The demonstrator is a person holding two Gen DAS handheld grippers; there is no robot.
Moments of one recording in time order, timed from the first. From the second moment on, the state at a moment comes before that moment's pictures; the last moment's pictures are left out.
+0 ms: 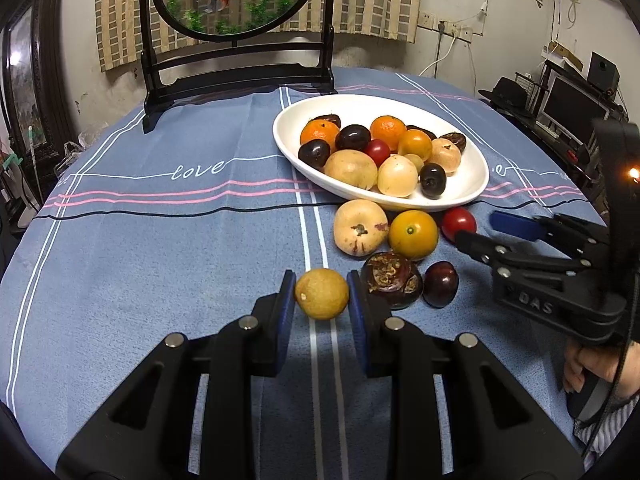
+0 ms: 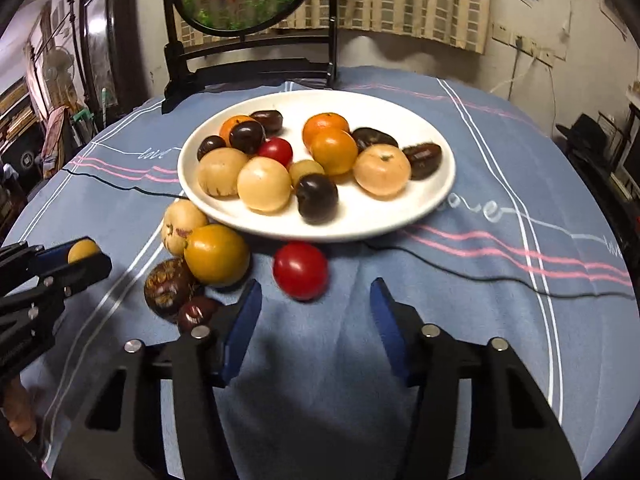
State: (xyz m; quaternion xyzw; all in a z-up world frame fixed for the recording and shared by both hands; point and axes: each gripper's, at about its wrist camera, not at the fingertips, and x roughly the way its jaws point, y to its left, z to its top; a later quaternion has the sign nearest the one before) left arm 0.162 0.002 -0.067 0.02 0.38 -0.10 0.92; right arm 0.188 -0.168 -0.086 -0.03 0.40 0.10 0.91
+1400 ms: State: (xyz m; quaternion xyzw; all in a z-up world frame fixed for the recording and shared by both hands) left arm 0.275 -0.043 0.019 0.02 0.31 -0.07 0.95; right arm 0.231 -0.230 0.014 0.08 0.29 0.09 0.95
